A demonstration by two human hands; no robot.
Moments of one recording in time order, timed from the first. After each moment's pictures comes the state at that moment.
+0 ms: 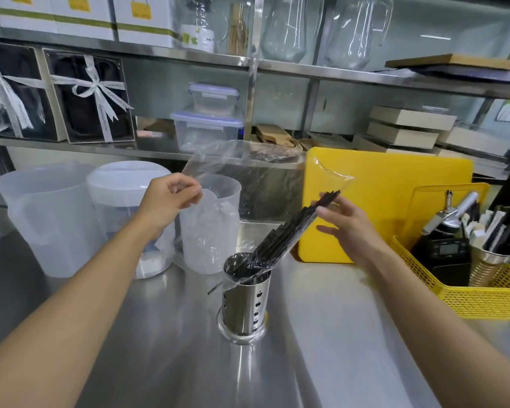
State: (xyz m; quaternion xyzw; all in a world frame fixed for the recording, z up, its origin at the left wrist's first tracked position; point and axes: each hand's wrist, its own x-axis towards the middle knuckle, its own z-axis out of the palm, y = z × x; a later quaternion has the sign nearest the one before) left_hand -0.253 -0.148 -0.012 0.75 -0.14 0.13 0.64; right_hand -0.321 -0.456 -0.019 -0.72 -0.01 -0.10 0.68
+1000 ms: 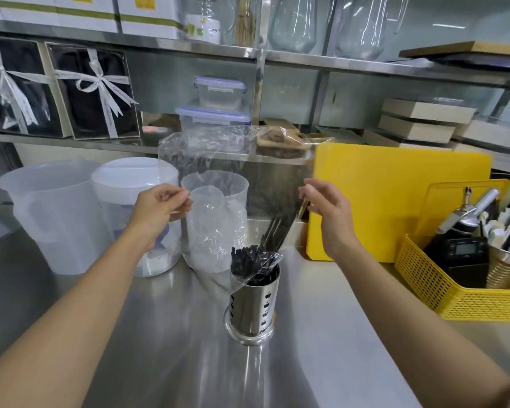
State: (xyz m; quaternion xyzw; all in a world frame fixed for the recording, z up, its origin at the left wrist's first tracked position) left_hand -0.244 -0.130 -0.035 0.70 -0.06 0.11 0.70; right_hand -0.298 -0.405 -0.022 -0.69 -0.06 -0.23 0.69
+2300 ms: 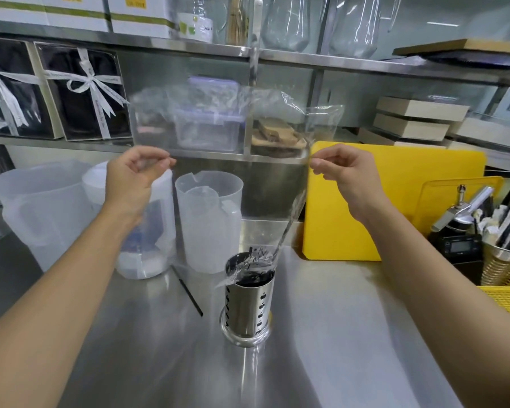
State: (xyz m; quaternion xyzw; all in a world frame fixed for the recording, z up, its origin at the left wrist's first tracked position) left_hand -0.249 -0.128 0.011 0.68 -0.13 0.27 0.67; right_hand -0.305 -0.427 0.047 -0.77 -0.09 -0.27 0.57
